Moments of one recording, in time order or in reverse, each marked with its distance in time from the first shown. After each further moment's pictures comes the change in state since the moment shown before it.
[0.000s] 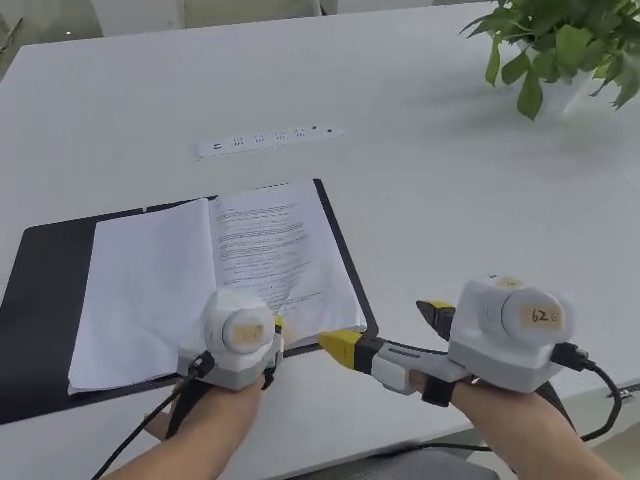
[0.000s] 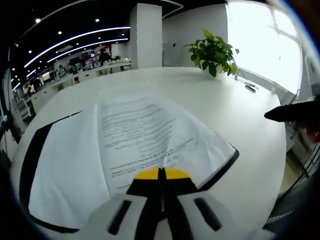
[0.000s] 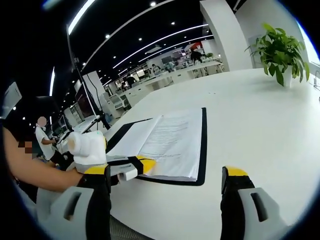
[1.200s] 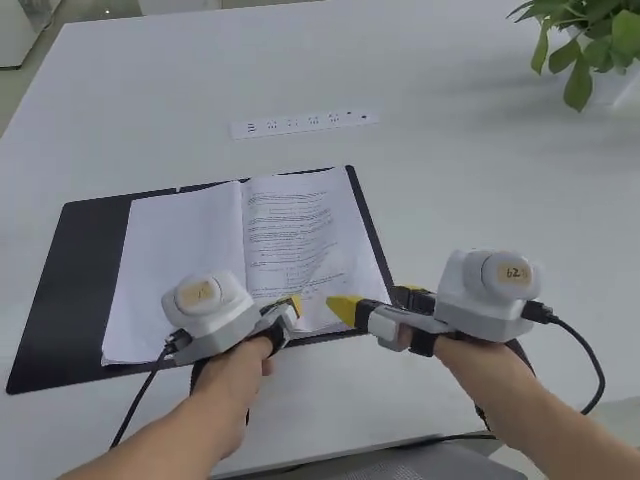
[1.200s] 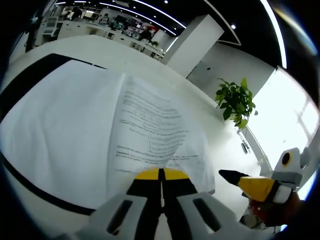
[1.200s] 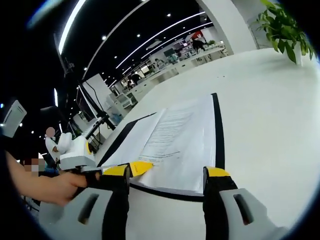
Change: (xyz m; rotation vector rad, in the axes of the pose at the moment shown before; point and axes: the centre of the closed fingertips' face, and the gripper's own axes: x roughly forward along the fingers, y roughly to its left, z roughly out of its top) left arm -0.005 0.010 0.002 -0.590 -0.019 -0.082; right arm 0.065 -0.006 -0.011 0.134 0.059 0.099
